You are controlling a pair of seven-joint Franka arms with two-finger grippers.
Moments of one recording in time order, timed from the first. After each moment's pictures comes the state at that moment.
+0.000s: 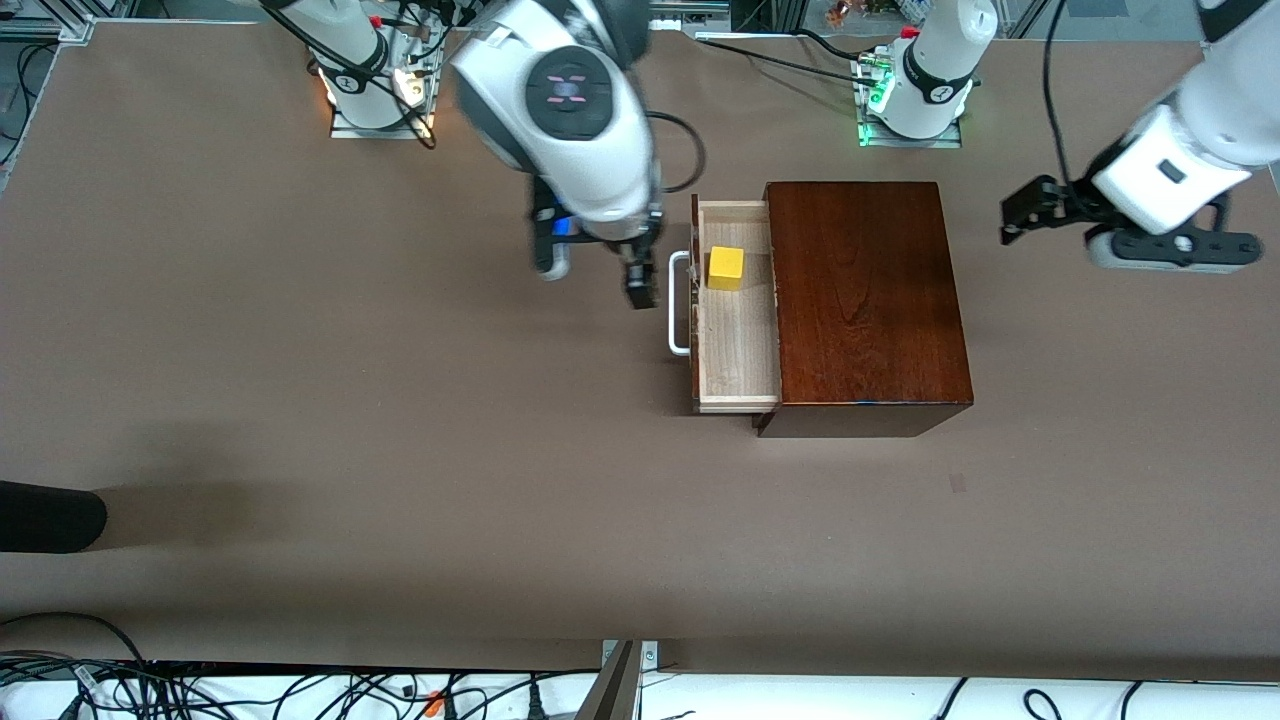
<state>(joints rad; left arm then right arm) -0.10 -0.01 -0.07 -1.64 -0.05 1.54 -0.11 0.57 0.64 0.23 -0.94 0.05 1.56 2.16</state>
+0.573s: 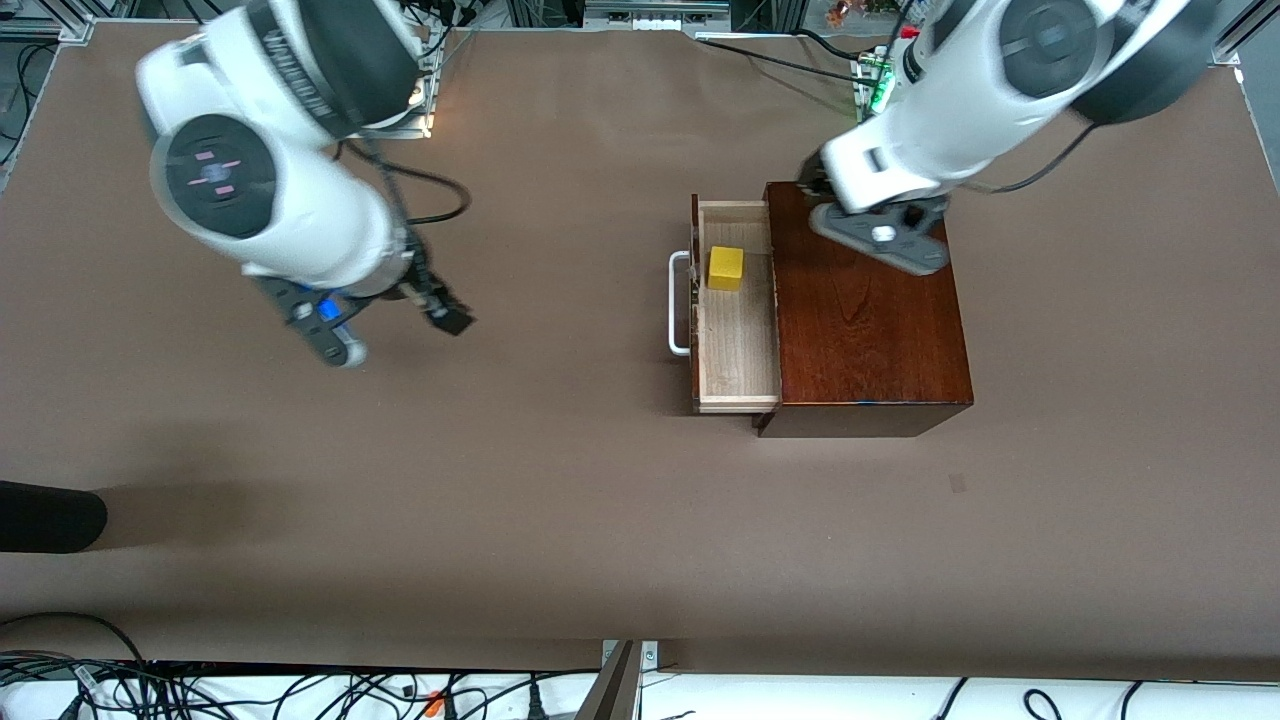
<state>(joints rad) -0.14 0.17 -0.37 -1.59 -0.14 1.56 -0.05 0.34 0.54 0.10 -0.97 0.05 1.29 1.17</state>
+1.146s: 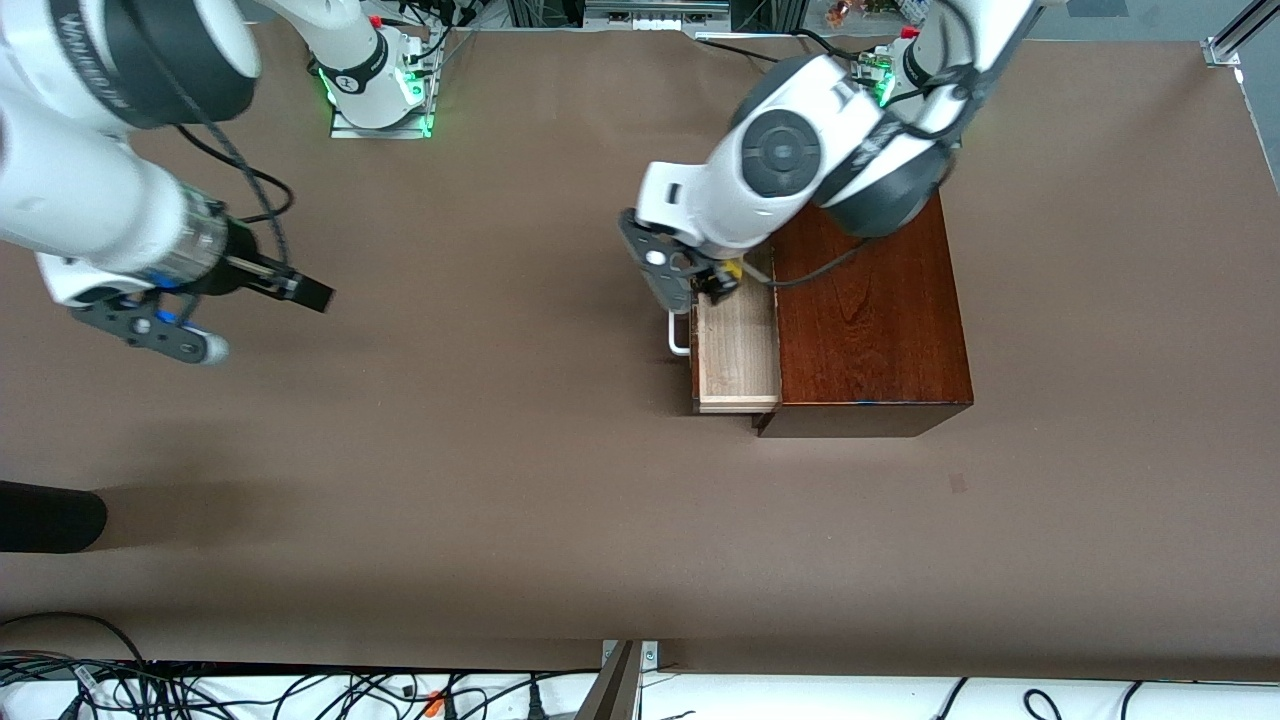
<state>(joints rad) -0.36 0.48 -0.41 -1.49 -0.13 1.92 0.42 0.29 0.27 -0.11 -1.34 0.05 1.45 0.49</state>
